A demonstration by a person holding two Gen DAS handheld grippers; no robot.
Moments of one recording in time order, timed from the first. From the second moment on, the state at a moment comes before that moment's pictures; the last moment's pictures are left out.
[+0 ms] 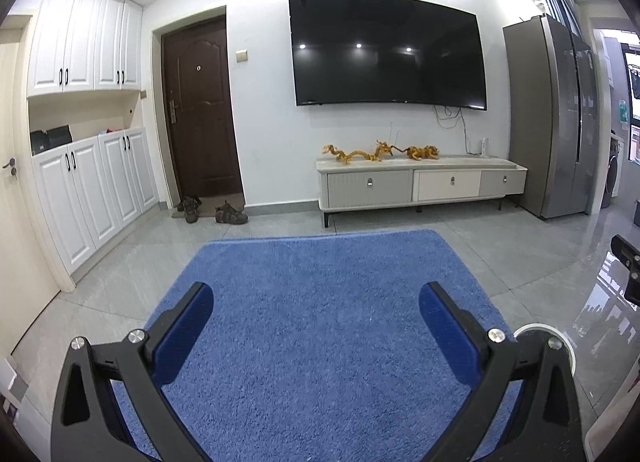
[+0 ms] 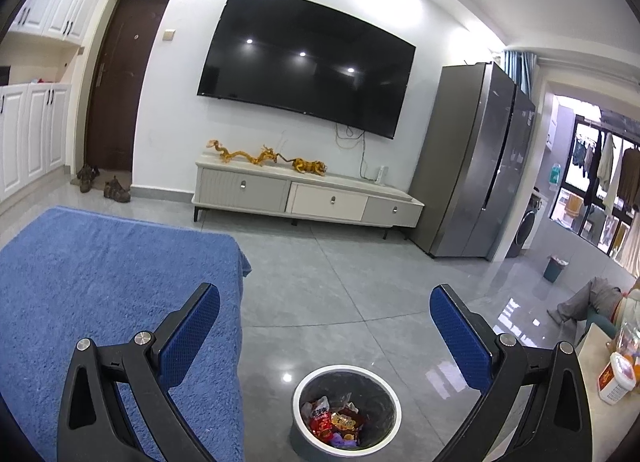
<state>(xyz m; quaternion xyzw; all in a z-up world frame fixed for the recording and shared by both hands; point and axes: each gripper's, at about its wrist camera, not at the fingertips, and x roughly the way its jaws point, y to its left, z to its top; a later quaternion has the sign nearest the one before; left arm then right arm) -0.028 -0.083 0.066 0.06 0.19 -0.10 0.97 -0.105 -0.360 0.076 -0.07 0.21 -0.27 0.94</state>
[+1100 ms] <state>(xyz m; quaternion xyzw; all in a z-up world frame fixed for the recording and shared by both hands) 0.001 -0.072 0.025 0.05 0.28 -0.11 0.95 -0.075 -0.353 0.047 -0.07 0.26 -0.25 0.93</state>
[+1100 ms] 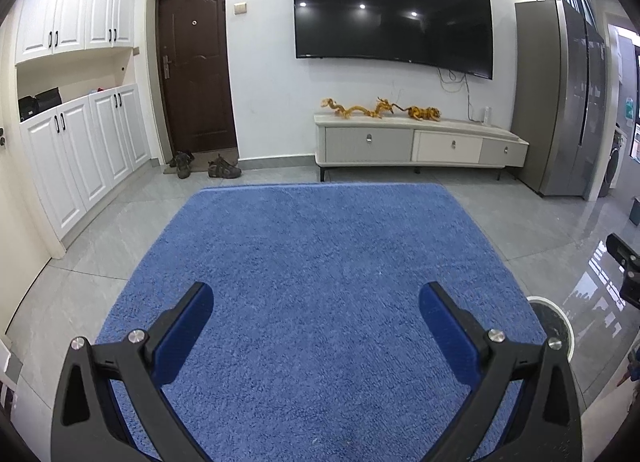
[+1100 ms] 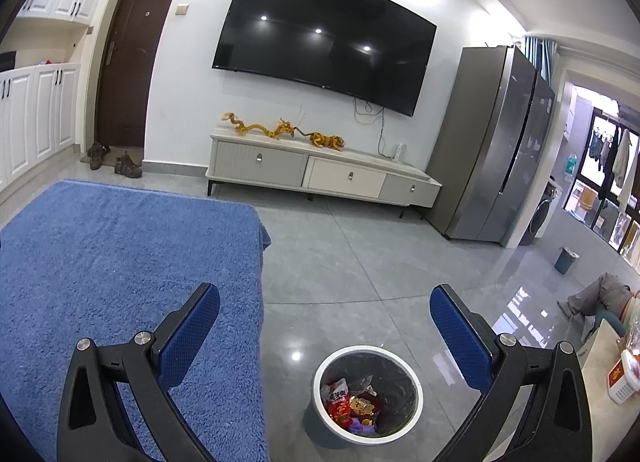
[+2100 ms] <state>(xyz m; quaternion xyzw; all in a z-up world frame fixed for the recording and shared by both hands) 0.011 -0.084 0.009 0.06 0.30 -0.12 0.94 -0.059 -0.341 0.033 -0.07 0.27 -0.24 0.93</state>
